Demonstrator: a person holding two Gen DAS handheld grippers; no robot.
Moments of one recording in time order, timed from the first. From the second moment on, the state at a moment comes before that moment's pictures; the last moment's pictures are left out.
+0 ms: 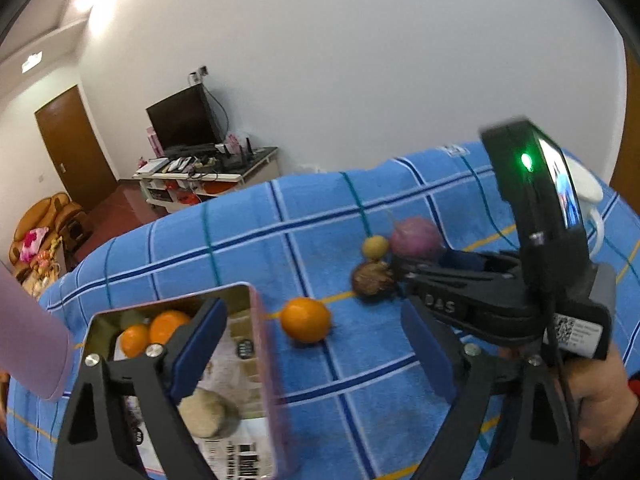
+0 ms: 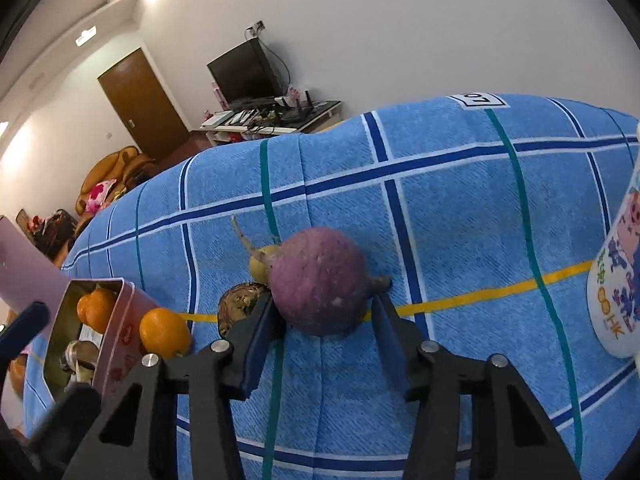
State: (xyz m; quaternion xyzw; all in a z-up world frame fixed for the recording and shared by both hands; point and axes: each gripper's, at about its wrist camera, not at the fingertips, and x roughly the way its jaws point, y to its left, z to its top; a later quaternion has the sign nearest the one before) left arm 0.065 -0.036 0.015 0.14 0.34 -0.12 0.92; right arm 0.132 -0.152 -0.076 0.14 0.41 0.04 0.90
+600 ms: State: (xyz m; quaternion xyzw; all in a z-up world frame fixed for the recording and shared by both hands) left arm 0.075 -0.046 -0.031 -0.02 0.42 0.03 0.91; right arm 0.119 -0.182 -0.051 0.12 0.35 -0.02 0.93
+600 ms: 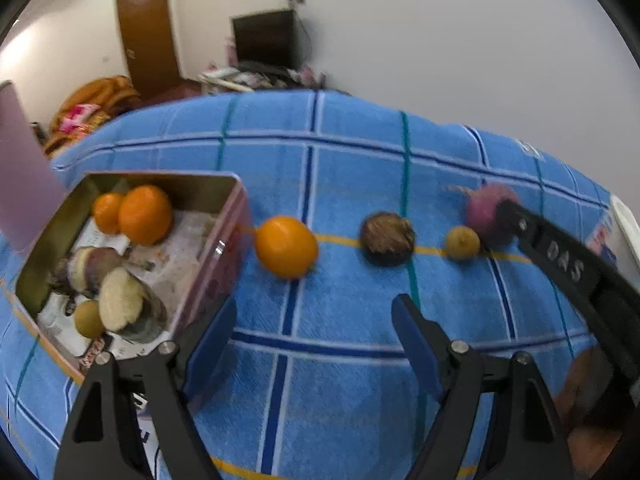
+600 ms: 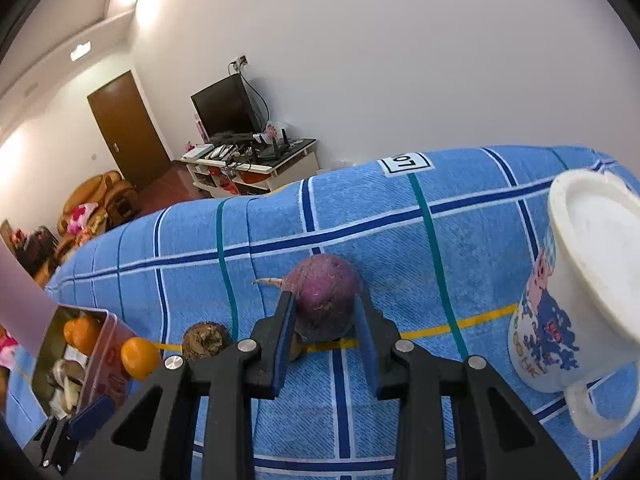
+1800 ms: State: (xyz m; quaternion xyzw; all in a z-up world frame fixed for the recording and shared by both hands) left arm 0.126 -0.079 -0.026 0.16 0.41 -0.04 0.90; right arm 0.152 -0.192 -0.075 0.16 0.43 0.03 0.89
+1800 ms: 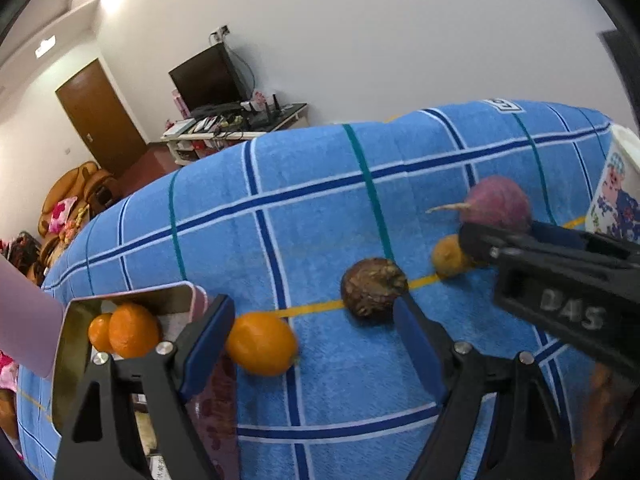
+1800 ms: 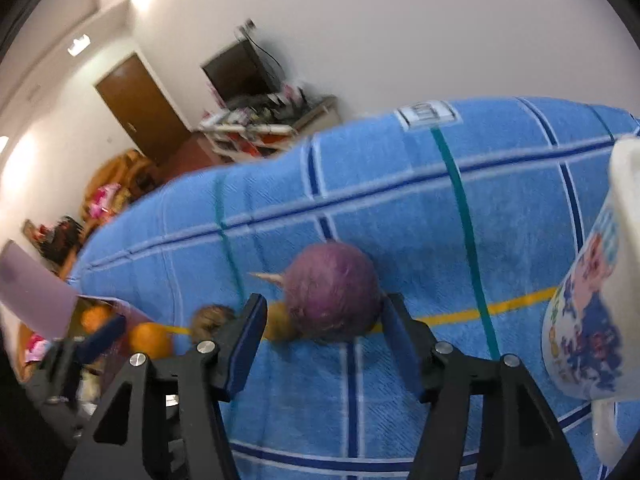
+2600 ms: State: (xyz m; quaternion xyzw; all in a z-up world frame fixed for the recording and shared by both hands) left arm 0.134 -0.143 -0.031 0.20 0.41 -0.09 0.89; right arm 0.146 -0.235 -0.052 0.20 0.37 0.00 0.91
